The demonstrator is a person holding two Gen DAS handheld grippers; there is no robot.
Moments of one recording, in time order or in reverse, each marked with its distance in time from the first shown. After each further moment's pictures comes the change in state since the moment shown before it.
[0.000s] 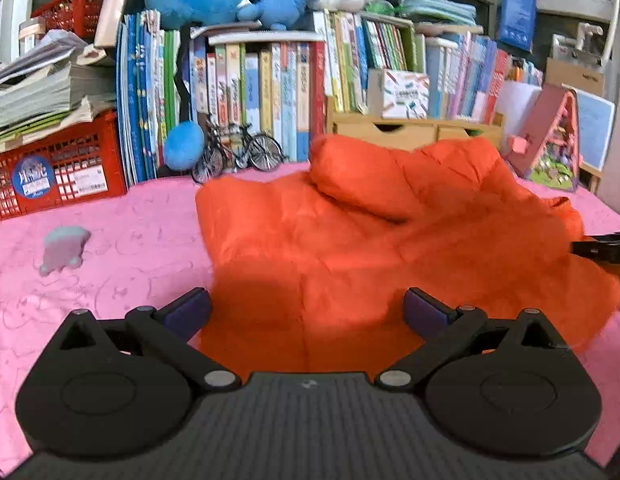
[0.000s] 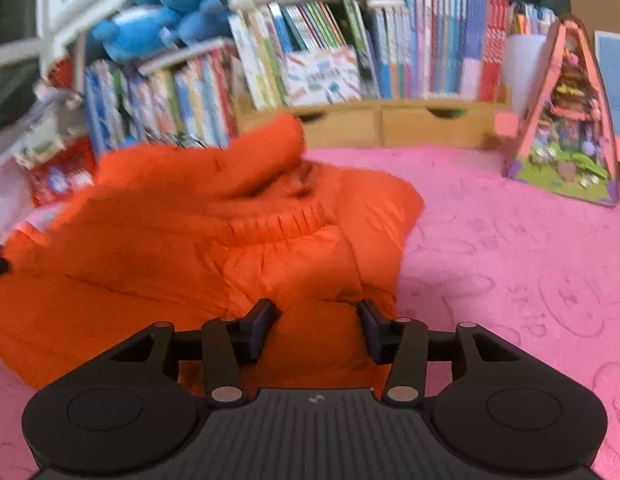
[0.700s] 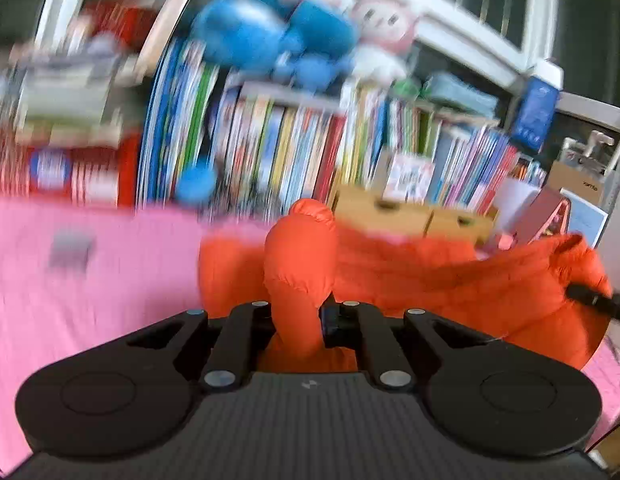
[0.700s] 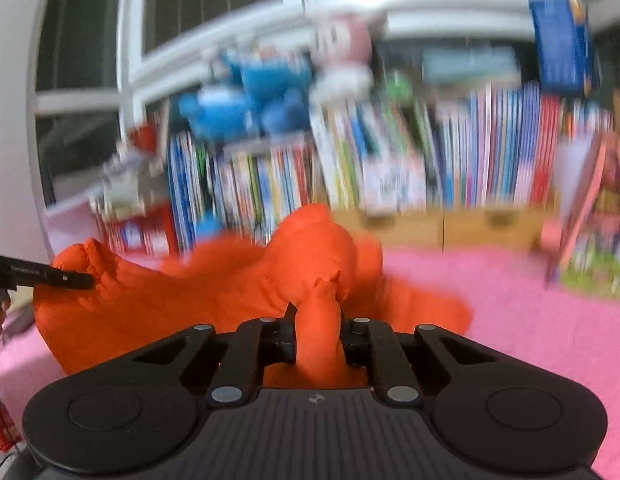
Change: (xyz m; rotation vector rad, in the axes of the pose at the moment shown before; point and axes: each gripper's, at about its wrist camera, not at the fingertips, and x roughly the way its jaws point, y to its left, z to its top) left arm -0.049 0.013 0.048 -0.176 -0.183 -0.028; right arm -0.068 0.035 0.062 -0.119 -0.262 0.118
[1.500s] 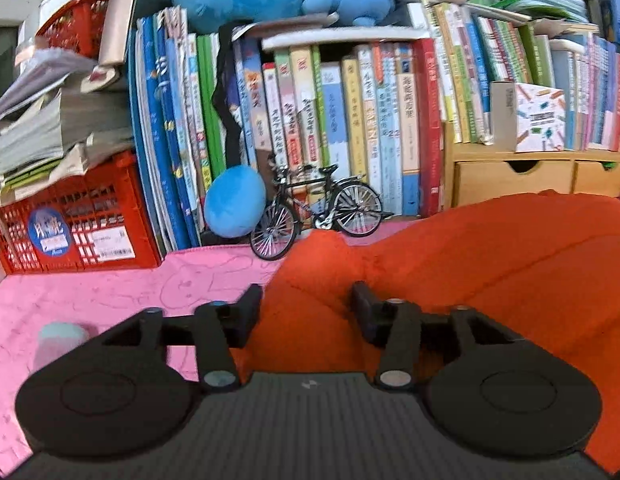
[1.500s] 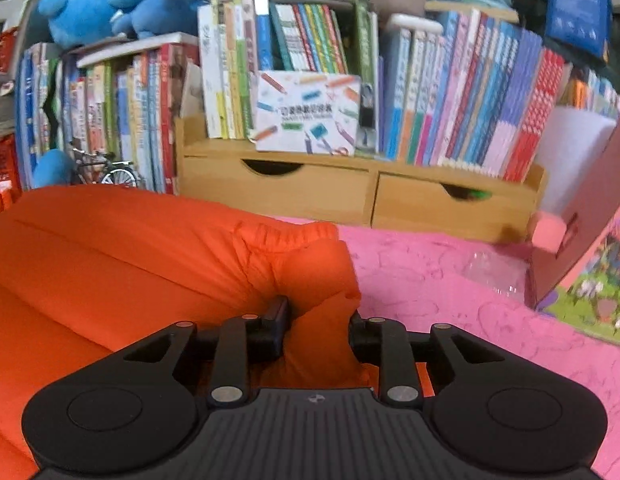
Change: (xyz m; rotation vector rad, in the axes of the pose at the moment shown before) left arm 0.198 0.023 -0.010 0.181 0.089 0.286; right arm 0.216 -0.061 -0.022 -0.058 0.281 -0.306
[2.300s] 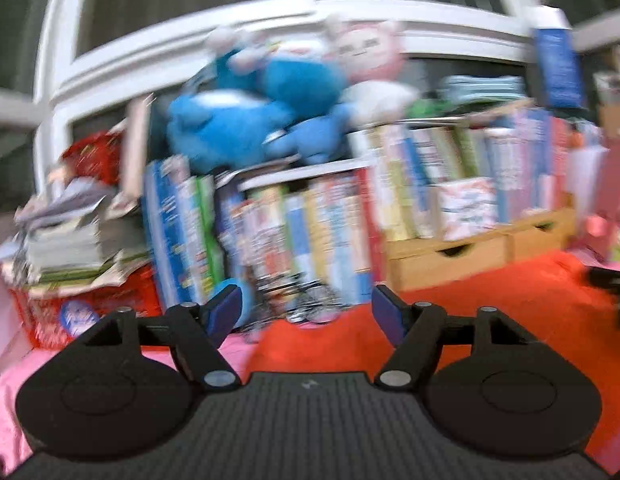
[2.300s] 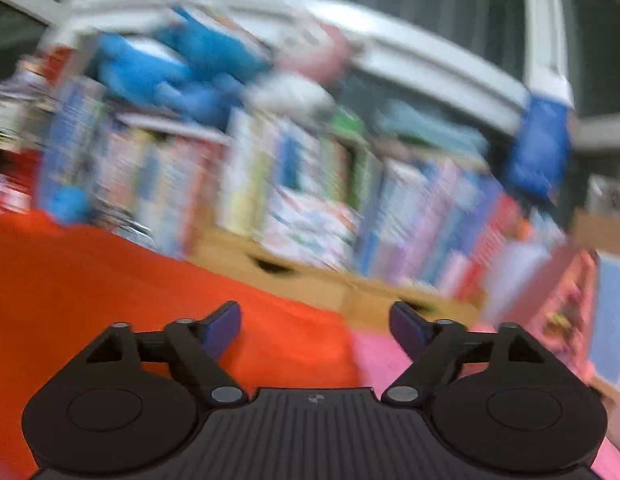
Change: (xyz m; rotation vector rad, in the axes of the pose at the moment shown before) left arm -0.138 -0.067 -0.014 0.180 -0.319 -0.017; right arm -0.119 0.087 -0.020 -0.220 -0.349 -0.063
